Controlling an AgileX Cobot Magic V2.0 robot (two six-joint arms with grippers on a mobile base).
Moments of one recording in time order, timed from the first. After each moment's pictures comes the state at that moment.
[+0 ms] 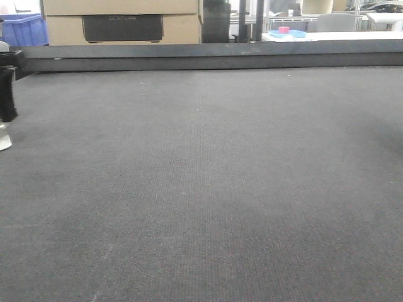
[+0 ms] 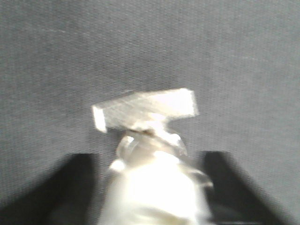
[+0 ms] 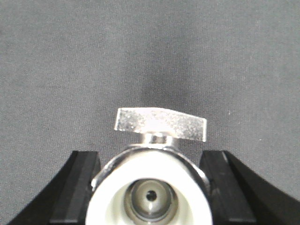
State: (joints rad) left arm 0.11 1.99 -1.66 -0.07 1.14 0.06; right arm -0.01 1.29 -1.14 0.20 0.93 -0.23
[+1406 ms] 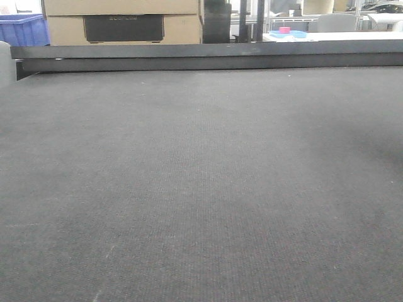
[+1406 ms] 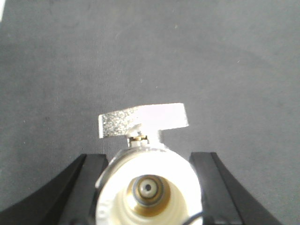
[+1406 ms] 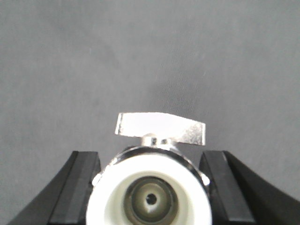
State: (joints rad) left arm 0.04 1.22 -1.66 -0.06 1.25 0.06; right arm 0.17 1.16 -1.47 0.21 1.06 -0.19
